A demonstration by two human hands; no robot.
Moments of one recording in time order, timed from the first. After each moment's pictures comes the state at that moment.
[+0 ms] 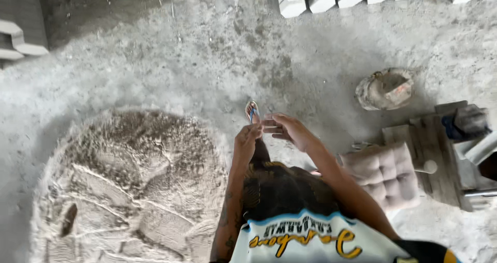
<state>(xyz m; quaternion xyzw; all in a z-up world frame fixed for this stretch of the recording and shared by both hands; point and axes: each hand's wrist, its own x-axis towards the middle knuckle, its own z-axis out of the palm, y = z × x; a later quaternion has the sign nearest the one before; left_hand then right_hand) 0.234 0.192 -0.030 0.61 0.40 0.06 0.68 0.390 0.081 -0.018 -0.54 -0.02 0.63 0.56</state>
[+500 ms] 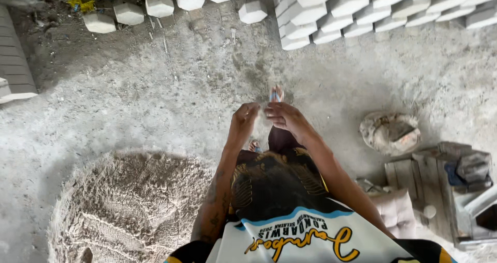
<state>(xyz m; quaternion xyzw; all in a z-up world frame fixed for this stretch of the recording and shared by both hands) 0.611 0.512 -0.057 0.67 0.34 0.04 0.66 0.732 0.374 -0.031 -0.61 -0.01 0.57 0.55</state>
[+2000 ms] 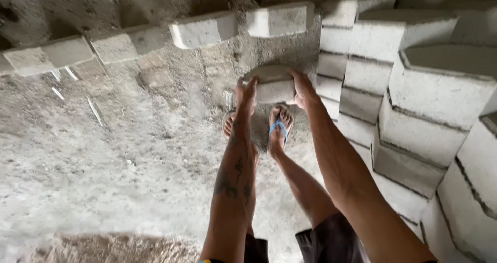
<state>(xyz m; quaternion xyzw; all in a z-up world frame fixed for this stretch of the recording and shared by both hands) 1.139 0.919 -0.934 0.31 0.66 -0.09 0.67 1.279 0.837 -0.840 -0.69 0.32 0.50 0.40</state>
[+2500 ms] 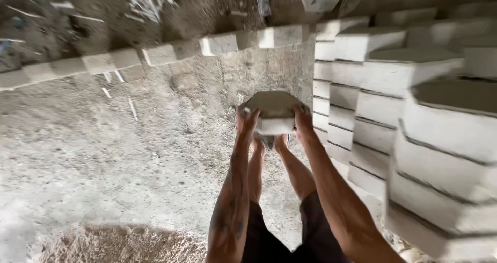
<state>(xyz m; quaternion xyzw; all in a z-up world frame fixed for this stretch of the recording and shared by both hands) 1.104 0.934 -0.688 0.44 0.65 -0.12 0.61 1.199 0.805 -0.710 -0.73 0.31 0.43 0.43</state>
